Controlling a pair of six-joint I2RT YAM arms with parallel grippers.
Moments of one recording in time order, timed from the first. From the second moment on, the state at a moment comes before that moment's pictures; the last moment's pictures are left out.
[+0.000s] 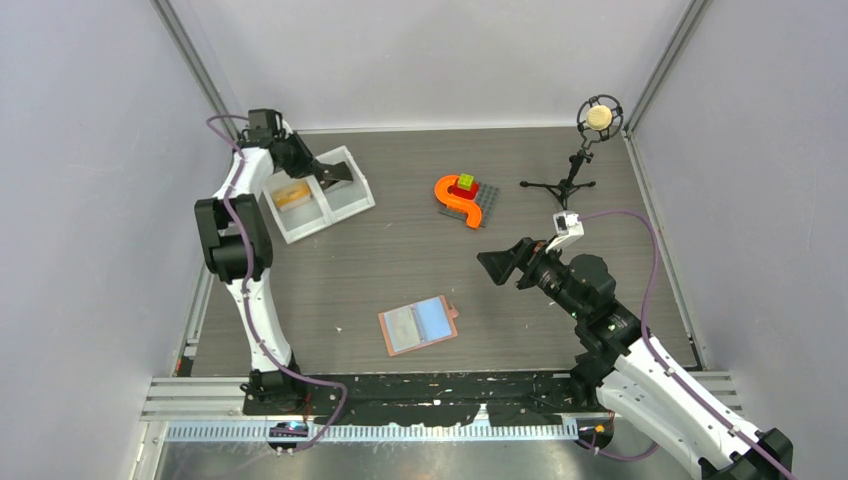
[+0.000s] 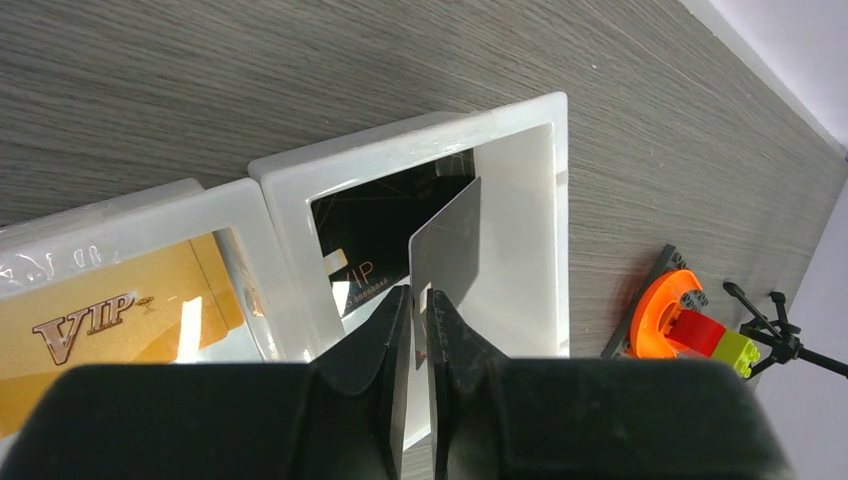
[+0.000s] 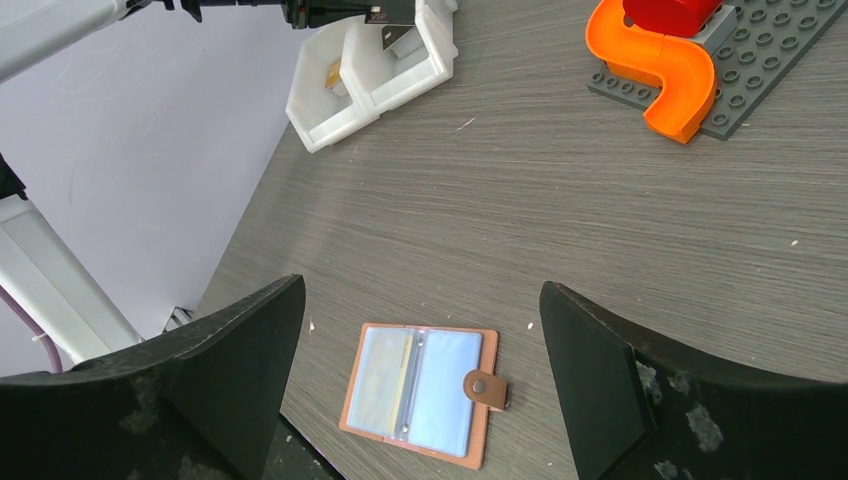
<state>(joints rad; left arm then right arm) 0.12 2.16 1.83 -0.51 0.38 -0.50 0.56 0.60 0.43 0.03 -0.07 0.65</state>
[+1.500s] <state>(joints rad) 0.12 2.19 1.82 -0.43 0.30 -0.57 0.56 0.60 0.43 0.05 -0.07 0.65</state>
